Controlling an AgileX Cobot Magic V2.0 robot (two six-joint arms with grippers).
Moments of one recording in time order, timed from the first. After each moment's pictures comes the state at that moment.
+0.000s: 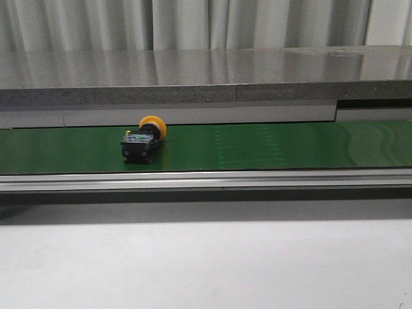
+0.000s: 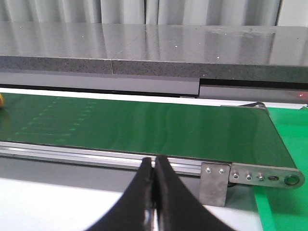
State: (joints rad) left arm 0.00 0.26 -0.27 -0.34 0.31 0.31; right arm 0.12 -0.01 0.03 0.04 0.12 0.00
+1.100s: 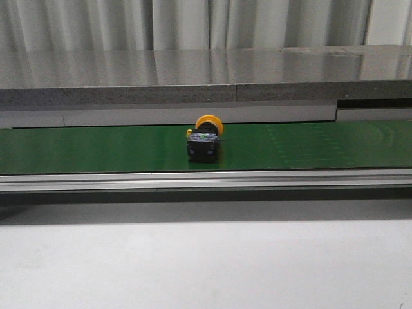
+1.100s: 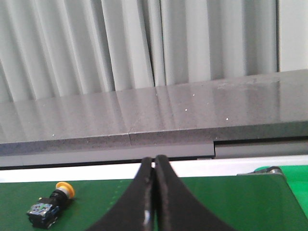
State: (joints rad) left arm 0.00 0.26 -0.27 -0.36 0.31 0.31; right arm 0.12 0.13 -0.19 0.18 0.03 0.00
